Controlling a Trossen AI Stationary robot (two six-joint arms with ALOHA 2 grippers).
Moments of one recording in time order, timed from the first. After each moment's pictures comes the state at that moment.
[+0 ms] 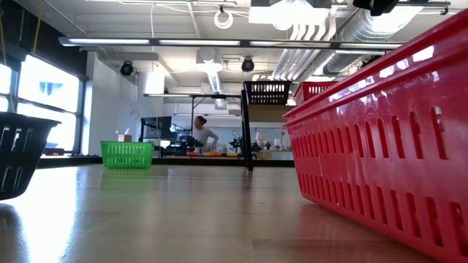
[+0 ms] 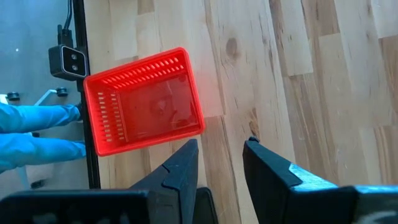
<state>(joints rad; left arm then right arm) -0.75 1.84 1.24 -0.97 -0.05 -2.21 0.42 1.40 1.34 -1.03 0.04 0.56</state>
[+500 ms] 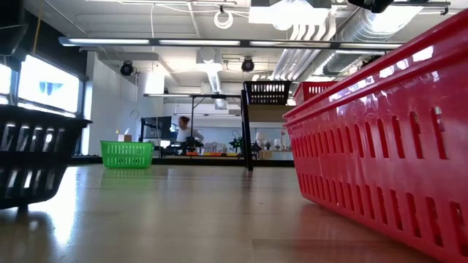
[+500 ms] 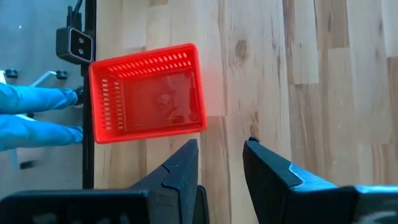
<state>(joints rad) -0.69 1.86 1.24 -0.90 -0.04 -2.19 0.42 1.40 1.34 -1.02 0.02 0.45</state>
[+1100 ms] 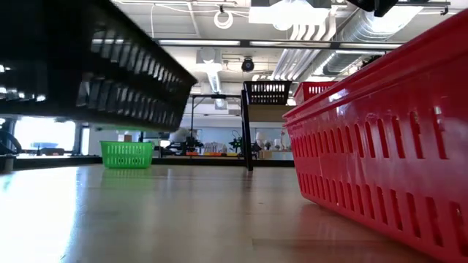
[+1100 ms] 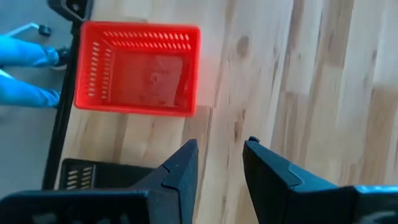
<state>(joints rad) -0.49 1.70 1.24 -0.90 -0.15 -2.03 0.42 1.40 1.34 -1.05 0.02 0.22</state>
